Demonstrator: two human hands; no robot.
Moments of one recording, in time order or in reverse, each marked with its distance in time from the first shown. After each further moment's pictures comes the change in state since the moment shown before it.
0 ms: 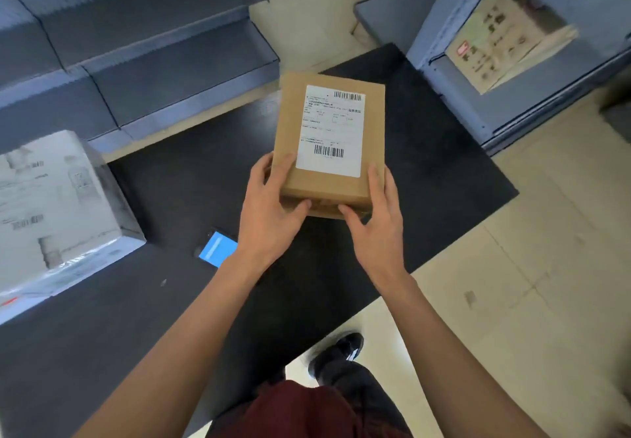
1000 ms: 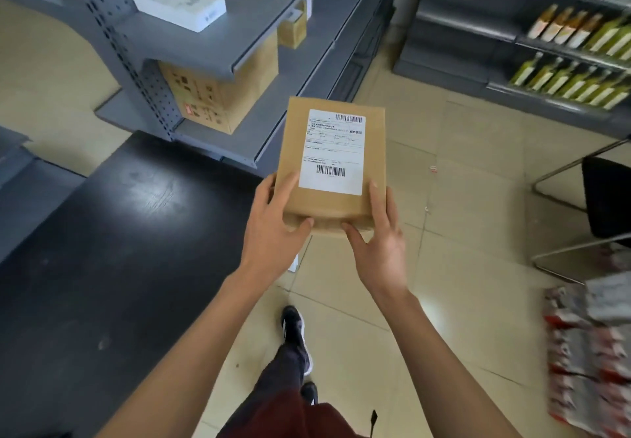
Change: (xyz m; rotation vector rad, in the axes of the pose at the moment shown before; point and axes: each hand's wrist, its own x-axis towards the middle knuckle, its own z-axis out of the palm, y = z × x) left_hand -0.005 0.306 0.328 -0.071 -0.442 0.446; right_hand -0.047 0.254 -0.327 -0.008 0.544 0.328
